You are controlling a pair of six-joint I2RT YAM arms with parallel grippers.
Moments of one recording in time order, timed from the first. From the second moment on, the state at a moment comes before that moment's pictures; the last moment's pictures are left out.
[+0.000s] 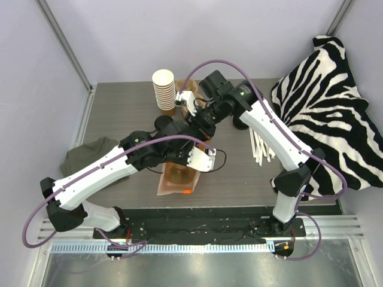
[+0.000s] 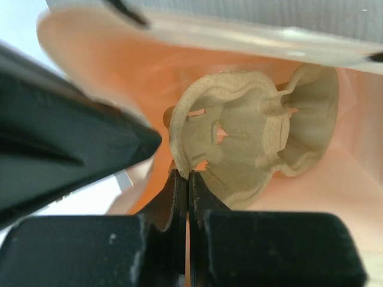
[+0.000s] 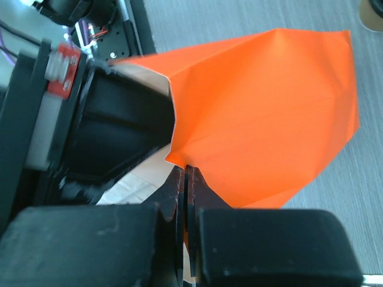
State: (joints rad) left arm -1.08 1.34 1.52 -1.06 -0.20 0.92; right arm 0.75 1.79 2.13 -1.34 -0.58 -0.28
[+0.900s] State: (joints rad) left arm -0.94 1.40 1.40 -0.95 0.02 1.02; right arm 0.71 1.84 2.14 -1.36 -0.63 -0.34
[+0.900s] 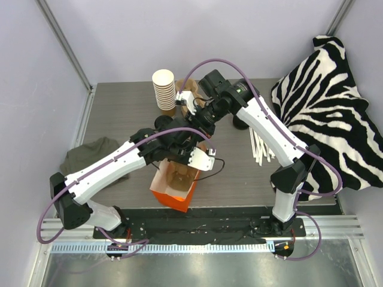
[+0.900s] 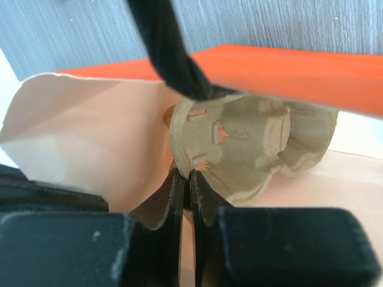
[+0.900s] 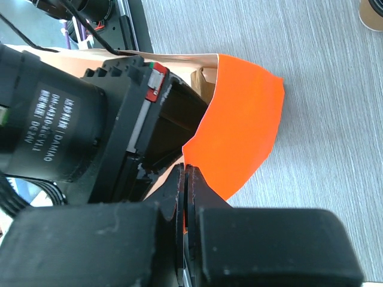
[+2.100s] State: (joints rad) left arm -0.94 1.33 1.24 -0.80 0.04 1.01; right arm 0.71 1.84 2.14 -1.36 -0.63 -0.37
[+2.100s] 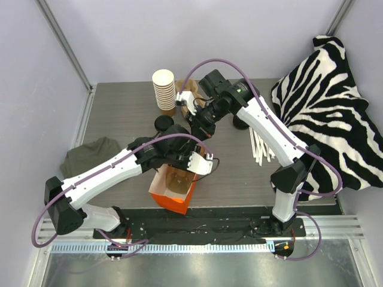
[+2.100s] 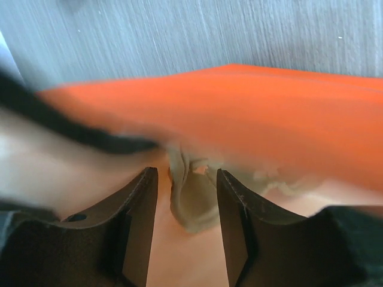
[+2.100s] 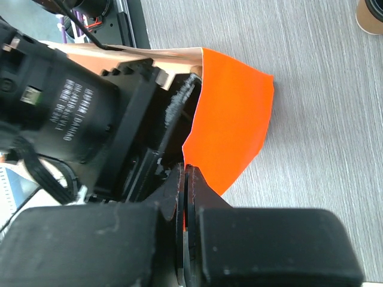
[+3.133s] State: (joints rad) left arm -0.94 1.39 1.49 -1.06 0.13 1.02; right arm 0.72 1.84 2.14 -1.36 -0.63 -0.39
